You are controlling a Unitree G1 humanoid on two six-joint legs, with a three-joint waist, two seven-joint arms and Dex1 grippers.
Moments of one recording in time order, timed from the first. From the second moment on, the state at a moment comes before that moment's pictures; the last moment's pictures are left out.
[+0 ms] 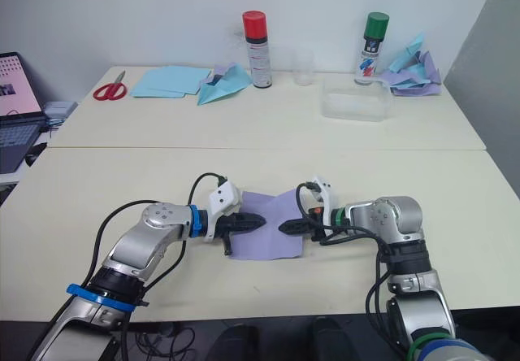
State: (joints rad) left arm -0.45 0.56 -0.25 0.13 -0.19 0.37 -1.02; right arm -0.62 -0.24 -0.01 0.05 0.63 1.46 0.56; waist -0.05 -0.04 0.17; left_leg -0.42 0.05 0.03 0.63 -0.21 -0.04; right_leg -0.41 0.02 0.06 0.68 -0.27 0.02
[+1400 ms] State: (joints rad) left arm -0.43 0.53 -0.24 0.13 -0.17 0.36 -0.99; right arm -0.33 -0.29 0.20 0.00 0.09 0.33 0.45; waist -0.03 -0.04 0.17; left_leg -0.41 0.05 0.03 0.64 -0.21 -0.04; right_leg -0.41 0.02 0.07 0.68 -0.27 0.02
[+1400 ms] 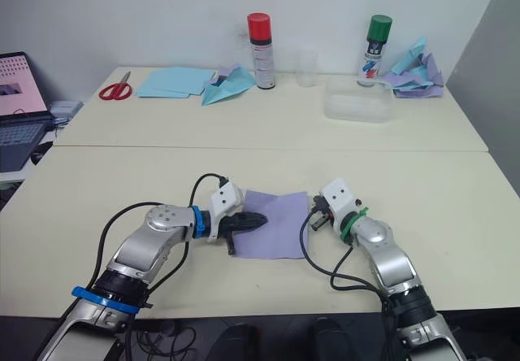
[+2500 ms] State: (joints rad) left arm -0.48 0.46 -0.02 0.31 -0.26 0.45 -0.80; right arm -0.41 -0.27 0.40 0.05 0.02 0.36 0.66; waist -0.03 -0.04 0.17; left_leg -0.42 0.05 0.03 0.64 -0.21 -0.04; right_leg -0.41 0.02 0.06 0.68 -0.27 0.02
